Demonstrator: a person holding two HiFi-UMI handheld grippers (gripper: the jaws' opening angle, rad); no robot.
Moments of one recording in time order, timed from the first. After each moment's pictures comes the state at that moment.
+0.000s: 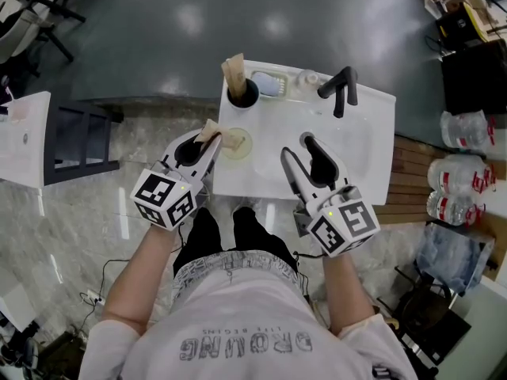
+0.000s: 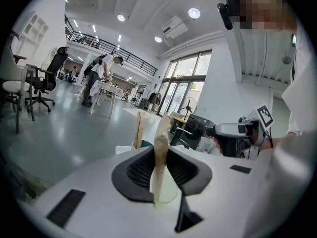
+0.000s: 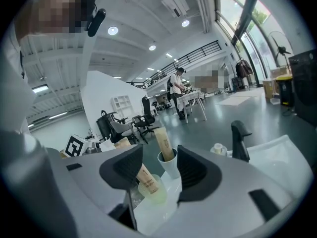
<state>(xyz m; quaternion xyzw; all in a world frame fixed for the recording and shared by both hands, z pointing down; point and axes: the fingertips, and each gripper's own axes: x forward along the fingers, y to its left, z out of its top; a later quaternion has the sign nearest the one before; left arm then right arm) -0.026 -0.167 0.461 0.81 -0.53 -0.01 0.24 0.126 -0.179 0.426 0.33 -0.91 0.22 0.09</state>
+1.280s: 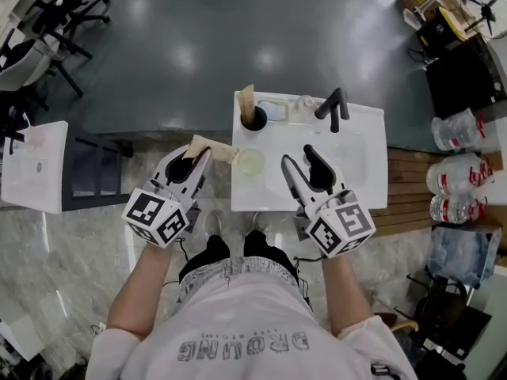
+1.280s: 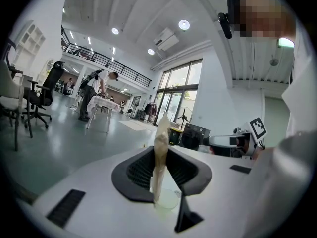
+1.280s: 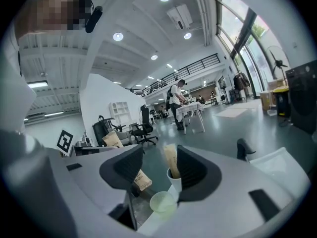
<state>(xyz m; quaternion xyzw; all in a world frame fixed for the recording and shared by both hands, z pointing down) -0.082 -0.143 0.374 0.83 -0.53 -0.05 0.18 0.094 -0.166 0.374 0.36 -0.91 0.18 0.06</state>
